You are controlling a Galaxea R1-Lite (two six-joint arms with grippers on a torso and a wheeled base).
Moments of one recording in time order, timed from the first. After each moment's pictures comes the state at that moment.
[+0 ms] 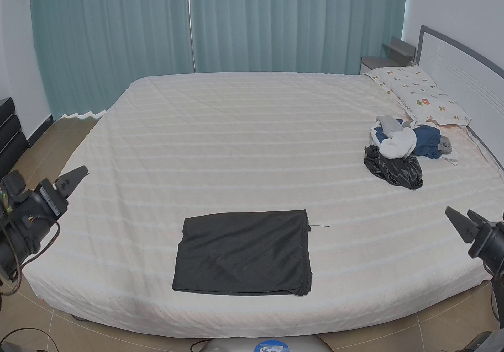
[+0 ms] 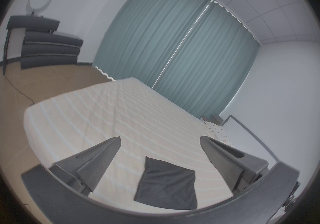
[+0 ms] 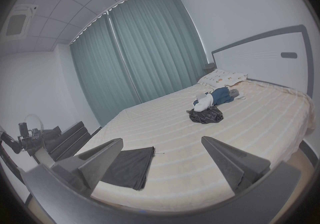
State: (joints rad) left arm -0.08 1.17 -0.36 -0.64 0.04 -0.59; right arm 0.14 1.01 -0.09 -0.81 0.02 0.34
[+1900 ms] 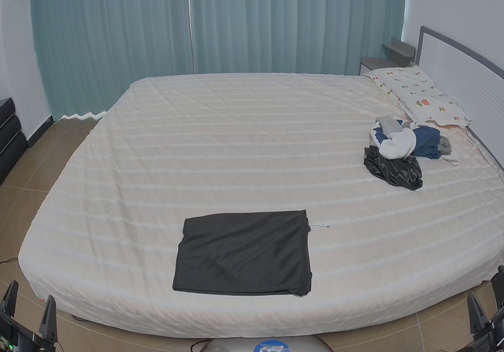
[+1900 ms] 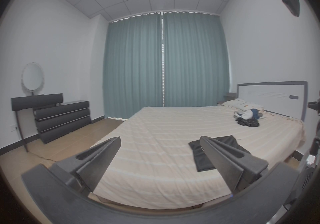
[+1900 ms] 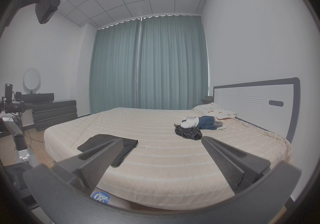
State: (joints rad) left arm 0.00 0.01 -0.02 -0.02 0.11 0.01; right arm 0.01 0.01 -0.02 -0.06 0.09 -0.03
